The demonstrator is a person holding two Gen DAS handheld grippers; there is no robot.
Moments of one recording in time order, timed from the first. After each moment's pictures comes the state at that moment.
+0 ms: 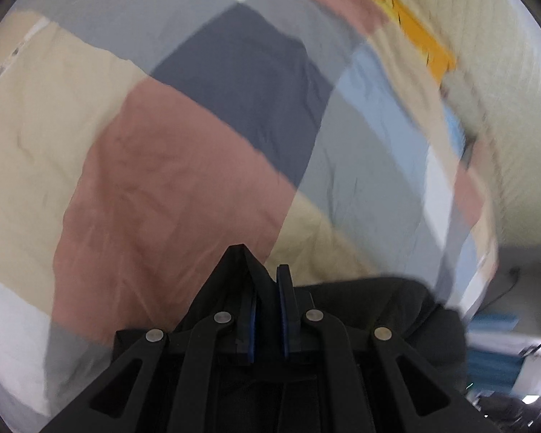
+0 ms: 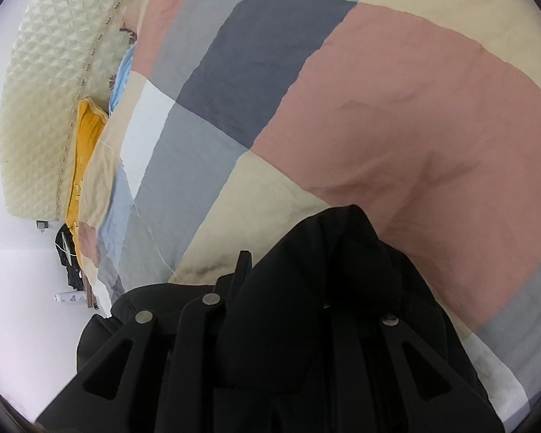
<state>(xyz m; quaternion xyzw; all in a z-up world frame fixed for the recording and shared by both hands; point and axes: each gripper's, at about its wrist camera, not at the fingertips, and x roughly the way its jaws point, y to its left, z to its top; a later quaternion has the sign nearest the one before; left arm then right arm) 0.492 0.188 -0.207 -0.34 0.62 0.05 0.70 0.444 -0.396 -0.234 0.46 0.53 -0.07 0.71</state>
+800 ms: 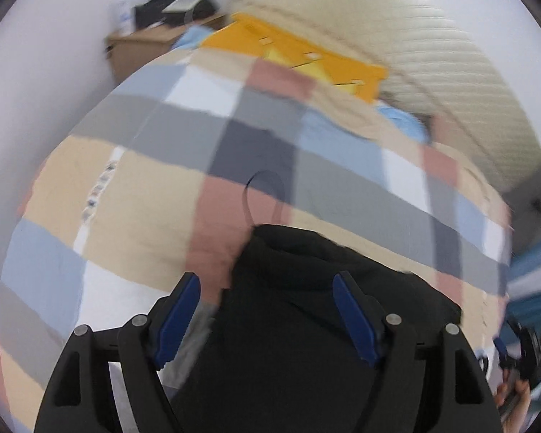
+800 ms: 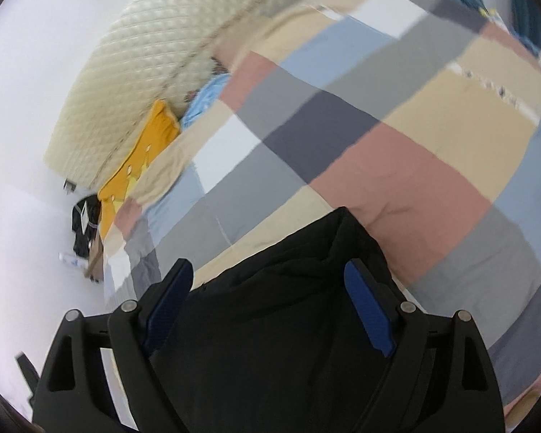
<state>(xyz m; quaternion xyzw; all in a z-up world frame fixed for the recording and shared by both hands) 0.362 0.174 0.000 -0.18 0.53 0.05 0.83 0.357 -0.363 -0.053 0.34 0.46 -0.03 0.82</state>
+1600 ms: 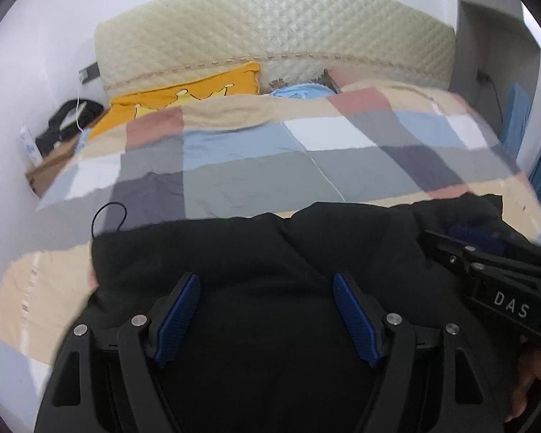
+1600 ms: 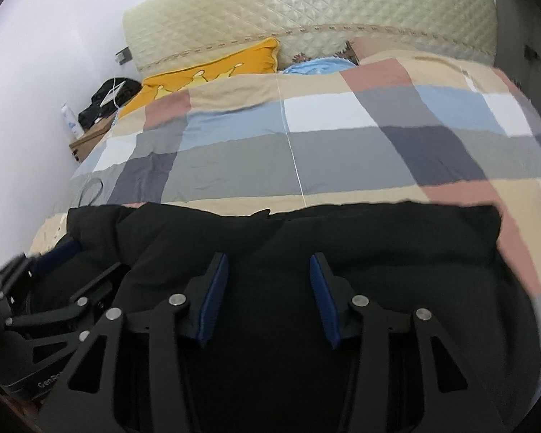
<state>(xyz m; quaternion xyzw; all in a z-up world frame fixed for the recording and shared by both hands) 0.358 0.003 -0.130 0.03 0.41 -0.06 0.91 0.366 -0.177 -0.141 0.09 0.43 0.08 0.90</state>
